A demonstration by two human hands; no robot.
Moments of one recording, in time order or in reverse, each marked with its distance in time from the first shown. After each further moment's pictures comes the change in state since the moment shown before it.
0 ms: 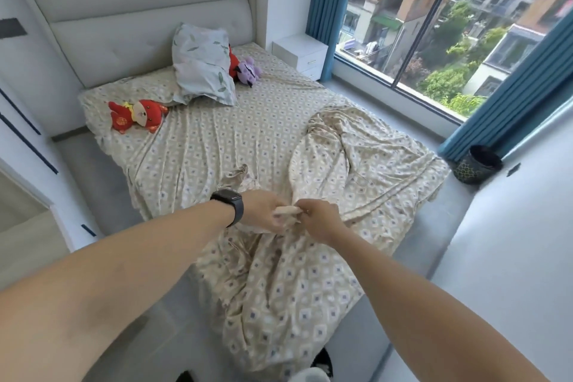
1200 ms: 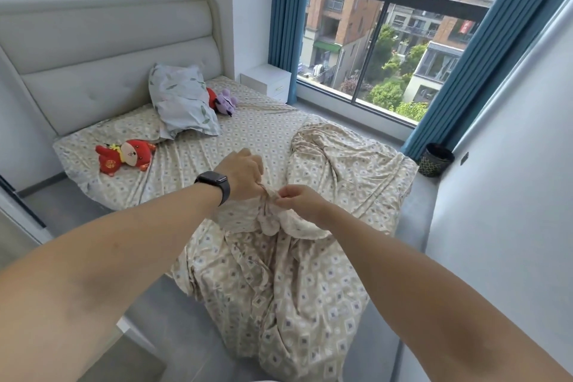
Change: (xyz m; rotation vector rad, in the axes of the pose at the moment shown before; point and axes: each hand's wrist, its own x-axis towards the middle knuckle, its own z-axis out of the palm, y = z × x) left_hand -0.108 -0.095 -0.104 0.364 0.446 0.137; right_hand -0.020 -0.181 0.025 0.558 -0.006 0.095
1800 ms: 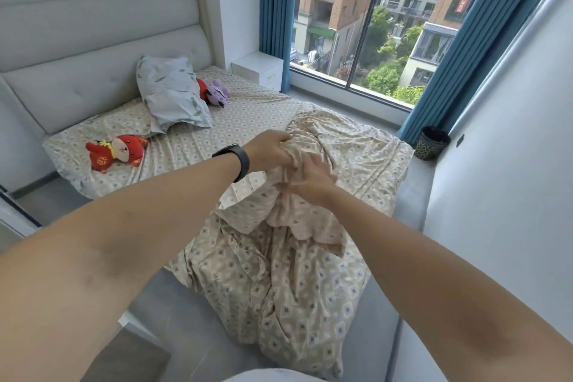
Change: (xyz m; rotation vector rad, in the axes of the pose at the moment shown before) left_hand 0.043 0.066 -0.026 -0.779 -0.006 -0.055; right_hand 0.006 0.016 -0.037 -0.397 0.290 0.014
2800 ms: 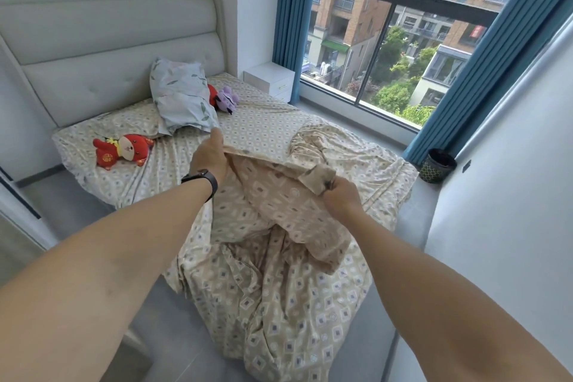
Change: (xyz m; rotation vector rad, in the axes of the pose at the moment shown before) left_hand -0.008 -0.090 -0.031 0.324 0.644 -0.361; right_hand 0.004 0.037 -0.043 0.094 0.206 0.176
